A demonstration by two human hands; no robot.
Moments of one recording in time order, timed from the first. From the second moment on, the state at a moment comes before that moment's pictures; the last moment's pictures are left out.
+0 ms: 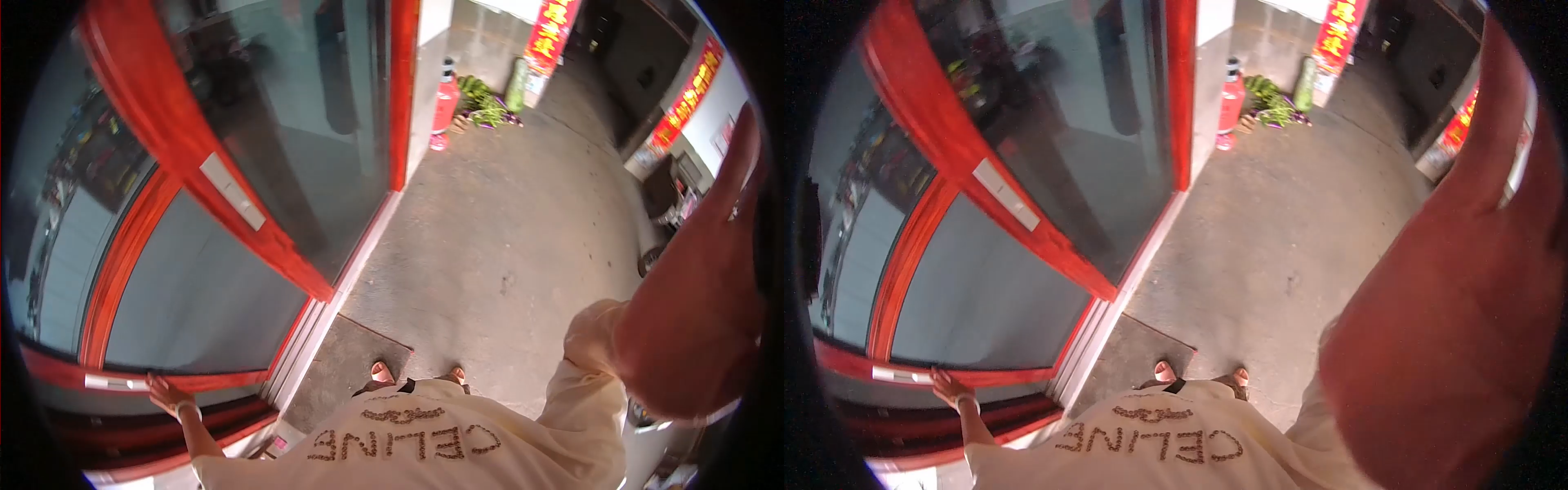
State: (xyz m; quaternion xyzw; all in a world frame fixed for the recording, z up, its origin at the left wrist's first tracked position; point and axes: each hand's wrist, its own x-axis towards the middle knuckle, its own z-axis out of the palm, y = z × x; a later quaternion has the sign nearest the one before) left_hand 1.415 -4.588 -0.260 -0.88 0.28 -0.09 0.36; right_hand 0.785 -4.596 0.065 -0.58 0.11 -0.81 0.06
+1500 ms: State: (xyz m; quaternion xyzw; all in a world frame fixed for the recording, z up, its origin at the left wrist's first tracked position) left_hand 0.726 -4.463 -0.616 0.01 0.91 0.18 0.39; right_hand 0.463 -4.053 0.082 -0.46 0.41 -0.73 -0.30
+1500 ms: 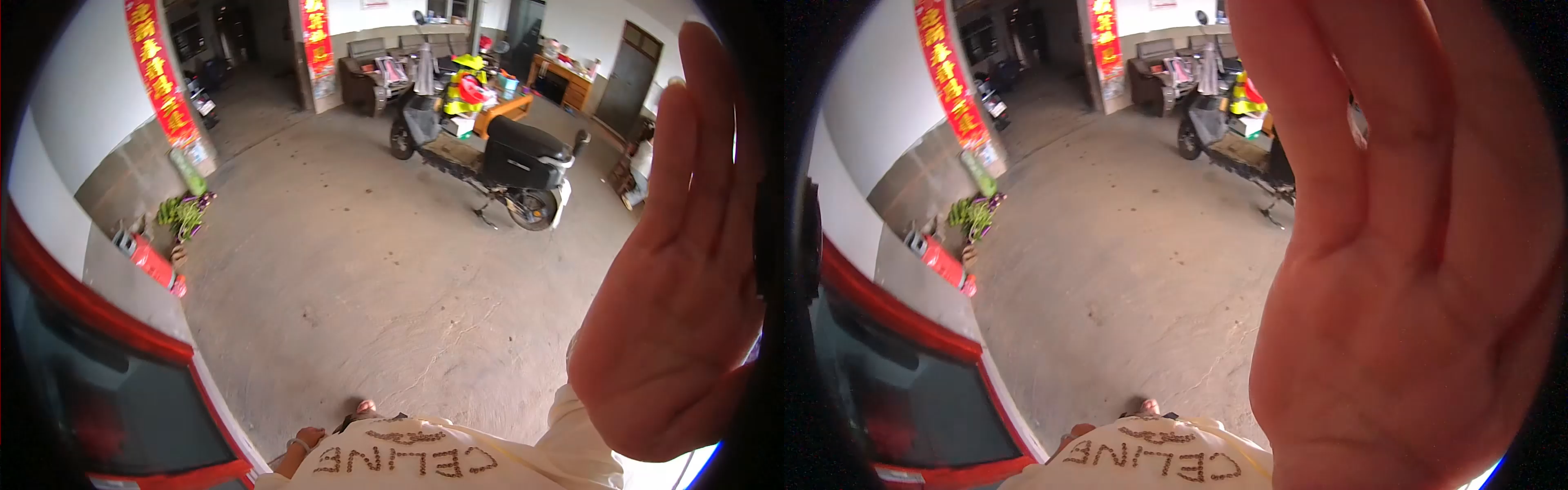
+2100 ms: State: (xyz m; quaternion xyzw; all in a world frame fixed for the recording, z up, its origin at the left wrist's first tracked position) left_hand 0.190 -4.278 -0.595 -0.04 0.93 0.17 0.32; right_hand 0.250 -3.847 0.079 -0.34 0.53 -0.62 -0.47
